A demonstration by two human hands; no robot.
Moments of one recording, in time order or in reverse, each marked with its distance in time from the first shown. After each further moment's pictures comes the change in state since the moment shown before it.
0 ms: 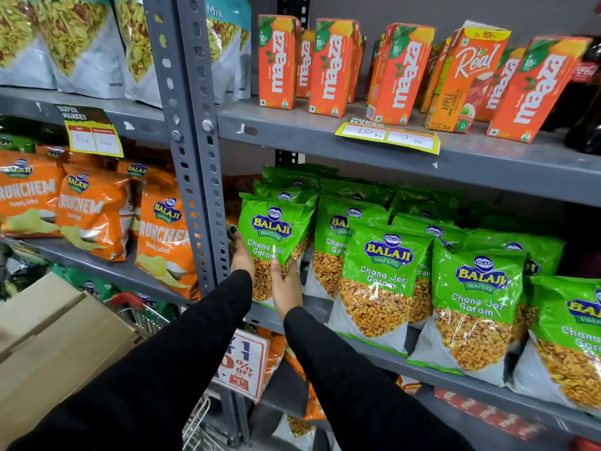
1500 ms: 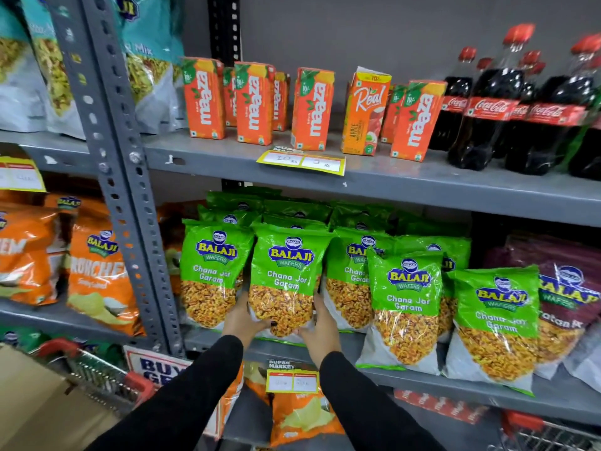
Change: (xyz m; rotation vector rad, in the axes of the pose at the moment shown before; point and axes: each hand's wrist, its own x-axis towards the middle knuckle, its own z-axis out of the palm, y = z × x) left_hand -0.109 -0.007 -0.079 -2.916 0.210 0.187; right_hand -0.044 0.052 -0.141 -0.196 0.127 -0.071
